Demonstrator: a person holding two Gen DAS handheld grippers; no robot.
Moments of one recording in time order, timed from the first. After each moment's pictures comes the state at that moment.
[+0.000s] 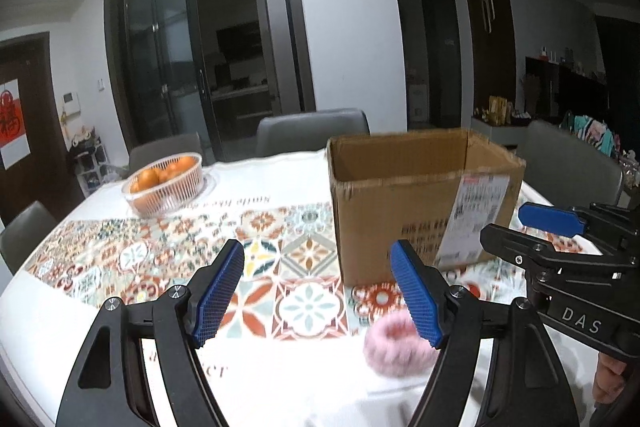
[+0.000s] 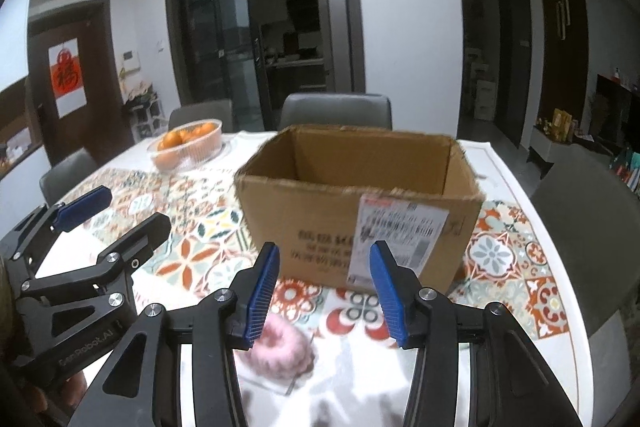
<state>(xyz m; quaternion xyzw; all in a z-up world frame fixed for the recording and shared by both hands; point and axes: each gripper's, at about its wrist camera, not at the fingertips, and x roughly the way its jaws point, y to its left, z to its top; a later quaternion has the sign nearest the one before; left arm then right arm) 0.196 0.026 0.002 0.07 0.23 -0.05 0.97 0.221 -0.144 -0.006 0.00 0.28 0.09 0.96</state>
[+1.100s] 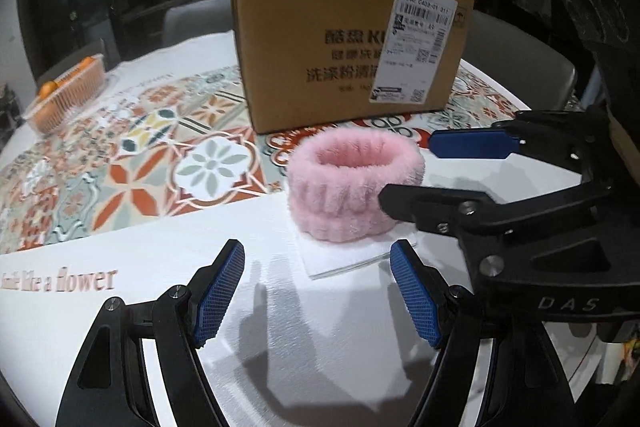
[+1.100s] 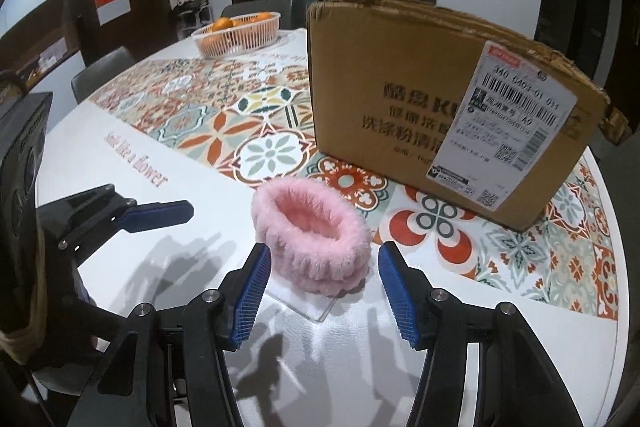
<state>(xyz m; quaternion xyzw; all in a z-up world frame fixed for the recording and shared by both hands) 0.202 0.016 -0.111 0.07 0.40 -0.20 0.89 0.232 -0.106 -0.095 -0.07 0.40 0.19 0.89</state>
